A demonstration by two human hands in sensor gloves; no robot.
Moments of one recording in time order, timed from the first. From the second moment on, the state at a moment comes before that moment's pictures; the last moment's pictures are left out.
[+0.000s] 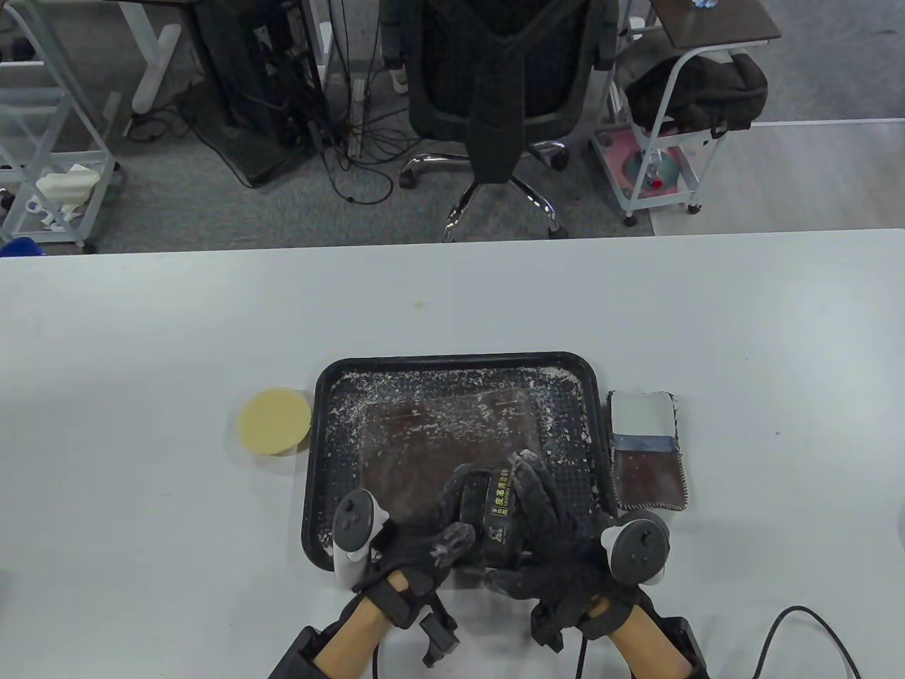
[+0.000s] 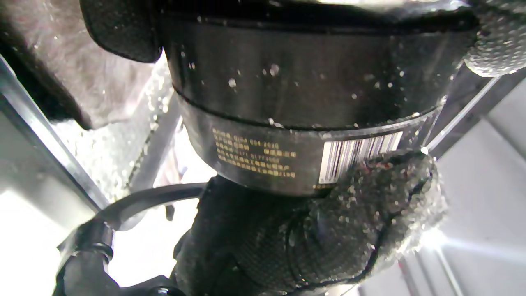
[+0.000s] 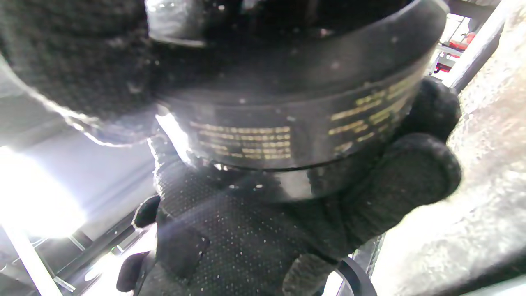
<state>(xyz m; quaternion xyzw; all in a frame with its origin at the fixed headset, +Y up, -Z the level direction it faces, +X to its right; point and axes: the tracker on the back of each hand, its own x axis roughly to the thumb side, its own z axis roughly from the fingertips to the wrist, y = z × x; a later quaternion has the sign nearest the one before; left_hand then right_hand) -0.107 -0.788 -0.193 -0.18 -0.25 0.73 0.62 0.123 -0.747 -0.169 0.34 -0.06 0.75 0.57</state>
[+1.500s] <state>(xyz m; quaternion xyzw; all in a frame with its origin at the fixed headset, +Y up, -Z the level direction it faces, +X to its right) -0.110 -0.783 -0.196 -0.22 -0.29 0.72 0.59 0.110 -0.756 -0.162 0.30 -0.06 0.73 0.61</state>
